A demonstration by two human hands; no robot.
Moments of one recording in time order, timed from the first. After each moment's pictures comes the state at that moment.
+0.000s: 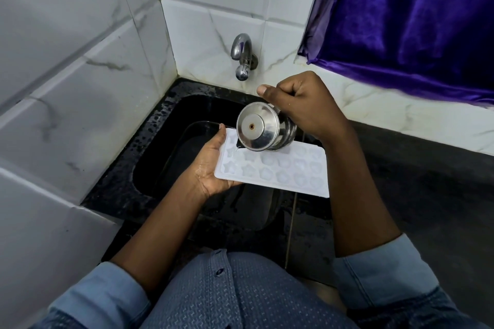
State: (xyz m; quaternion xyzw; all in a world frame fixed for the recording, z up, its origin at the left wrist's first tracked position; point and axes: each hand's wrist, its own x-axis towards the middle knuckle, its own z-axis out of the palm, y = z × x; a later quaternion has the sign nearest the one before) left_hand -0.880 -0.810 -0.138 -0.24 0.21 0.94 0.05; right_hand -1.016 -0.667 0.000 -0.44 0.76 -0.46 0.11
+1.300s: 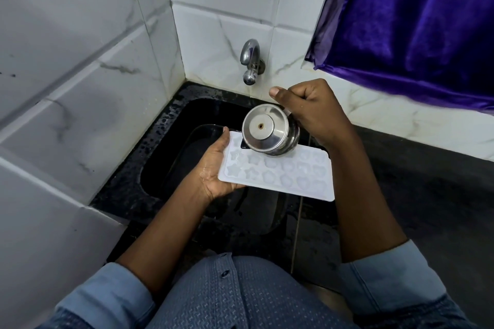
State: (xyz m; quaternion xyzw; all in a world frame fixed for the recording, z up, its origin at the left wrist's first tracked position) left_hand -0.874 -0.822 -0.145 -0.25 0.26 0.93 0.05; right_hand -1.015 -0.673 -0.009 -0.39 0.73 -0.54 0.16
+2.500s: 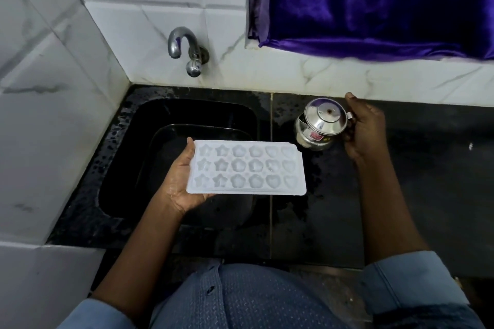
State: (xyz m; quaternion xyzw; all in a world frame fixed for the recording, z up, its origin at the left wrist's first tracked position) left_hand -0.889 -0.783 -0.151 -0.28 0.33 0.90 0.06; right_hand -1.117 -0.499 -0.118 0.00 0.62 -0.78 0.07
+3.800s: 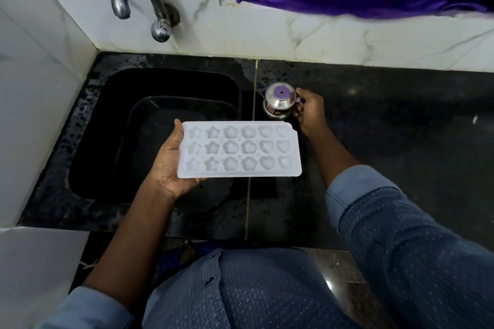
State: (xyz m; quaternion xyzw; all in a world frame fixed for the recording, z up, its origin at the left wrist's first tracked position) left_hand -0.924 -0.737 -0.169 -0.33 0.33 0.88 0.06; right_hand -1.212 -0.539 -0.283 0.13 0.60 -0.77 0.20
